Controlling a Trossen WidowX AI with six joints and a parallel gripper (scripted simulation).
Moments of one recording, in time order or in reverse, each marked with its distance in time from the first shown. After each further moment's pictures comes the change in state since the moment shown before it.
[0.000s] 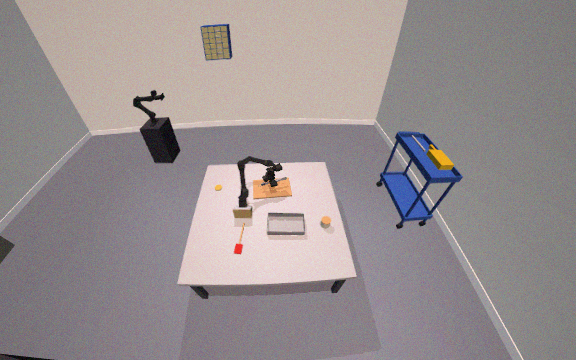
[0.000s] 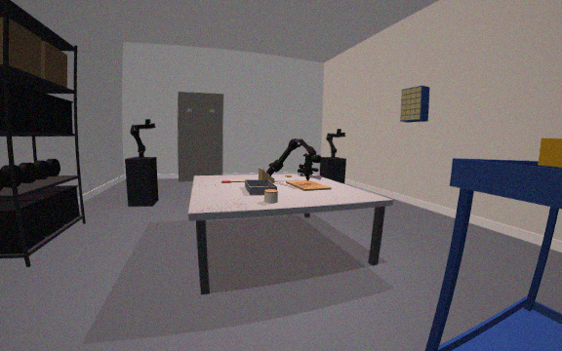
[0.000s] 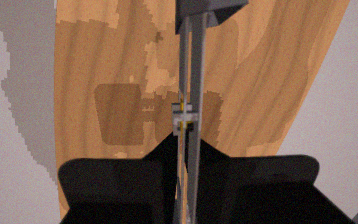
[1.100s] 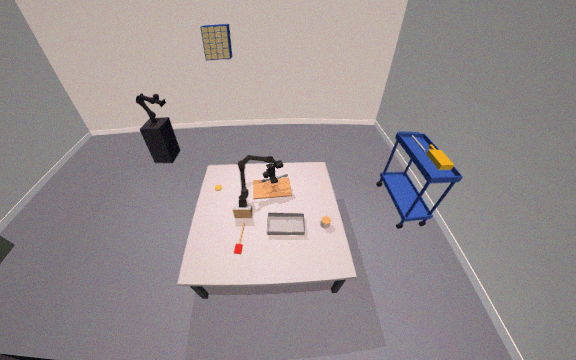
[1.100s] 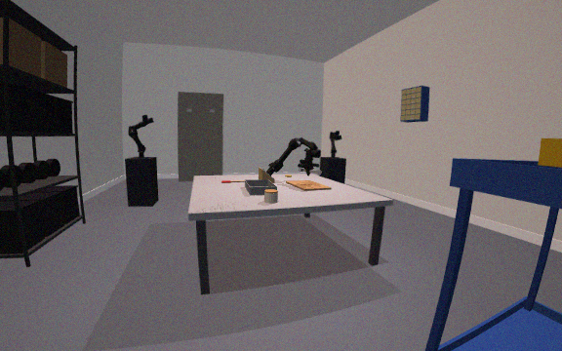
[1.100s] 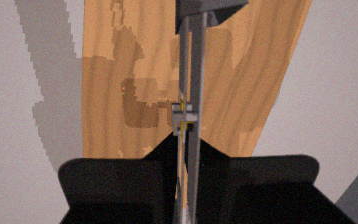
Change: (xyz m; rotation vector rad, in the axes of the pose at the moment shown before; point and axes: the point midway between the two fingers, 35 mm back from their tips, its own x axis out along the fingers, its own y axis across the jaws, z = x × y) arm -0.041 0.002 -0.006 0.050 0.003 0.015
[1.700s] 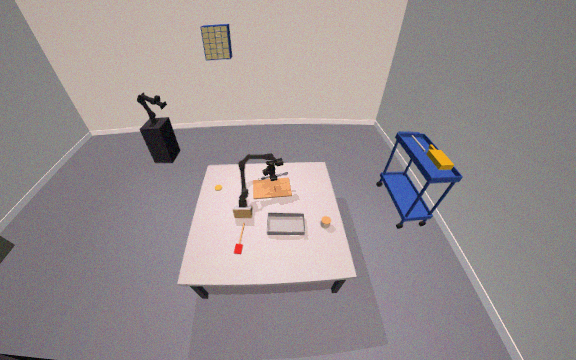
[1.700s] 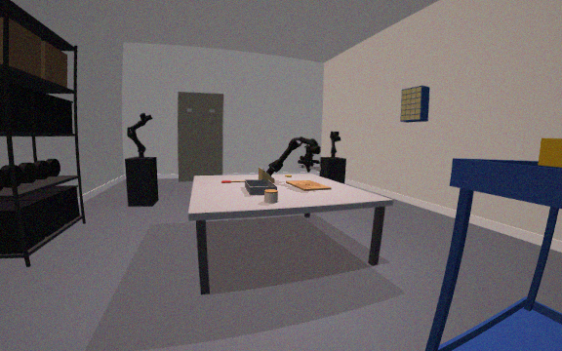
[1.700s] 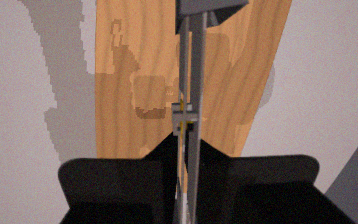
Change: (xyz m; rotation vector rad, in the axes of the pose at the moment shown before) arm -0.029 0.001 0.000 0.037 0.002 0.007
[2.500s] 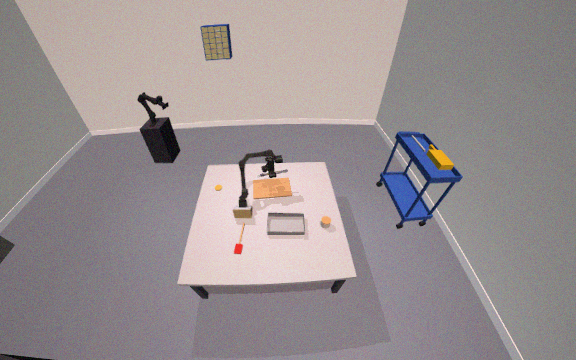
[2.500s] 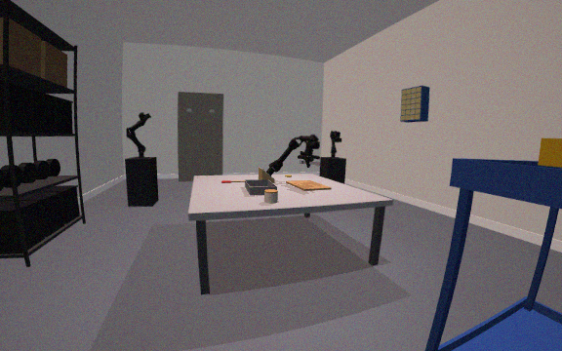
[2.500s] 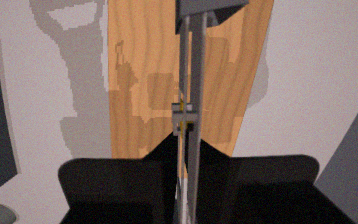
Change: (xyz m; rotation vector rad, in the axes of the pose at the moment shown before) arm -0.037 0.001 0.005 0.049 0.007 0.015
